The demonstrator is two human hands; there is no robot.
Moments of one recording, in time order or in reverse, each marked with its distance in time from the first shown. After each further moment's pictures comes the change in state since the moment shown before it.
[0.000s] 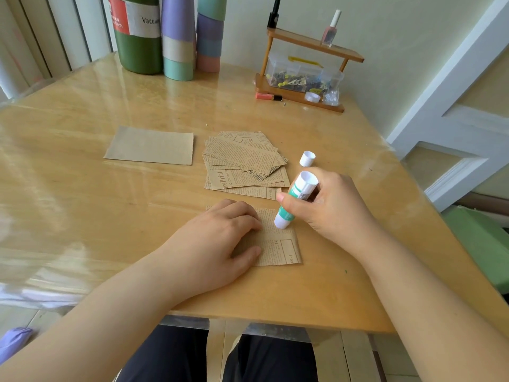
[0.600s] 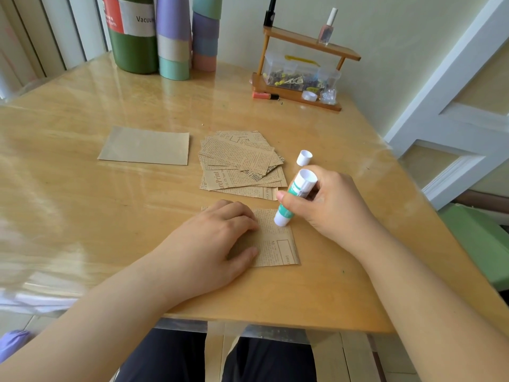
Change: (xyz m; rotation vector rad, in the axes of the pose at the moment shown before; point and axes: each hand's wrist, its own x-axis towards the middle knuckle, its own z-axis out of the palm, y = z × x) left_hand -0.001 0.002 -0.001 0.023 -0.001 0.006; right_hand 0.000 0.003 -0.004 0.005 -0.035 0.004
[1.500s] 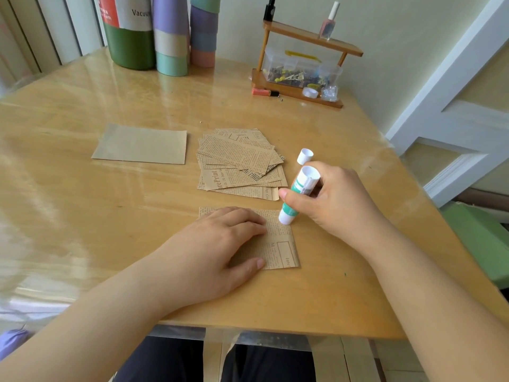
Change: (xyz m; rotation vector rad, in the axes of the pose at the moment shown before) left_hand 0.001 0.001 0.001 -0.018 -0.095 0.029; right_hand 0.008 0.009 -0.003 -0.101 0.023 -0.005
